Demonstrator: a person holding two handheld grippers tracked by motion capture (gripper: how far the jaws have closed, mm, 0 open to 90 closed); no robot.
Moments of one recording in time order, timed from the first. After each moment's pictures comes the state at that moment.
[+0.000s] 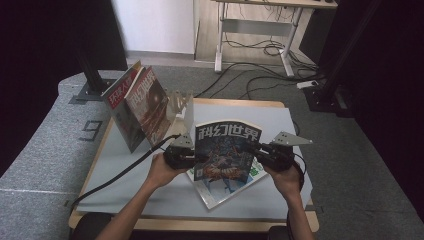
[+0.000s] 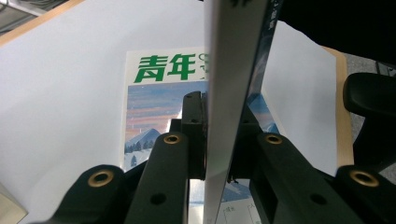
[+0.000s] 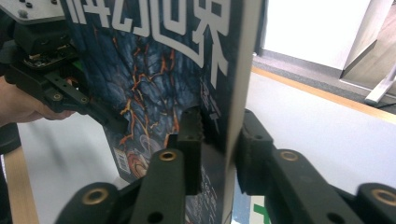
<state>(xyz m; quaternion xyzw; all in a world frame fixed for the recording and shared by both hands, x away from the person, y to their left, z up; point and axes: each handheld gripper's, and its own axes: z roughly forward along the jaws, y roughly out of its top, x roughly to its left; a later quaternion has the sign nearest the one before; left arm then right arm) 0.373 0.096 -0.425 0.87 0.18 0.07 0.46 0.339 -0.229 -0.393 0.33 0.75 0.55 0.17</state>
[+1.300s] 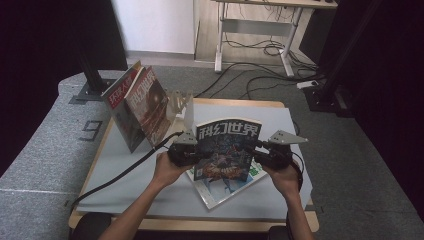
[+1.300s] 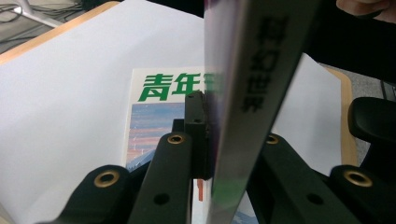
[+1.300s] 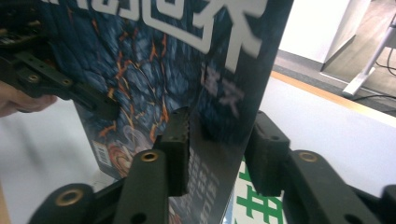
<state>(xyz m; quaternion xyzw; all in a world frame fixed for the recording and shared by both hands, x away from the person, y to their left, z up) 0.376 0.087 -0.422 0.85 0.20 0.07 0.48 0.345 -0.224 -0.394 0.34 0.76 0.51 0.20</state>
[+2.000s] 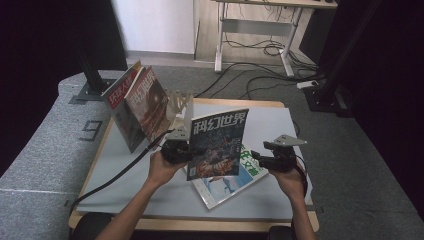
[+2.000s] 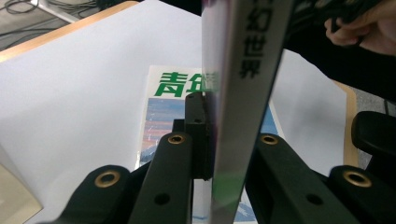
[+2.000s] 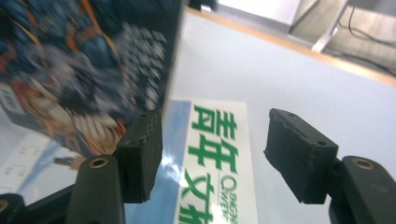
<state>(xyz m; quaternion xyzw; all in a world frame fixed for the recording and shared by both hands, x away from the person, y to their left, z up) 0.379 0.107 -0.417 0.84 0.24 0.07 0.49 0.360 -0.250 -0.431 0.40 0.78 0.44 0.22</state>
